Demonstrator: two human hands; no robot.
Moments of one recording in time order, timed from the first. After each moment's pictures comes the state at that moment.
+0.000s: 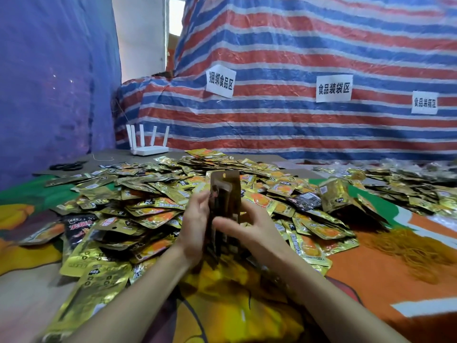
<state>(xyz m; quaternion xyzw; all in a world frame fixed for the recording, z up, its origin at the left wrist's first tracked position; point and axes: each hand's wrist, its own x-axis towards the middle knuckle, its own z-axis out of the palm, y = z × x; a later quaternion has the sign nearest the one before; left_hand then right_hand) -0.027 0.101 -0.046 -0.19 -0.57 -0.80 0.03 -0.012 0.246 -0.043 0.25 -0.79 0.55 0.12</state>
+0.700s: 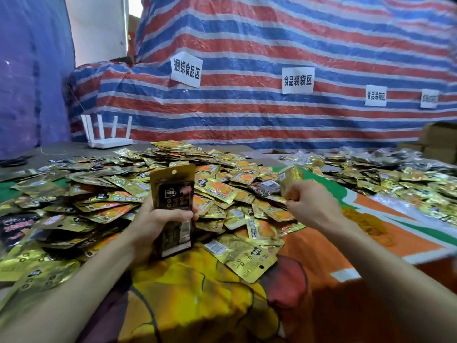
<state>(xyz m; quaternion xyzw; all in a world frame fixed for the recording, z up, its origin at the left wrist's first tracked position) -0.022 0.093 -0.047 -0.19 -0.66 -0.73 0.00 0.010 0.397 0.001 -0.08 -0.95 0.16 0.24</state>
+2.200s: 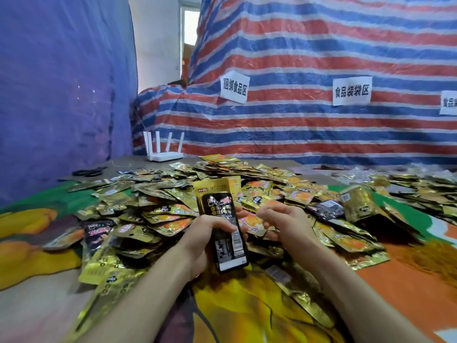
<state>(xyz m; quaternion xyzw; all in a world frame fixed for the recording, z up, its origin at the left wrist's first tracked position) -0.029 0.077 -0.039 -0.11 -0.55 -0.82 -0.13 -0.042 0.262 -0.030 0.07 -0.73 0.67 0.08</state>
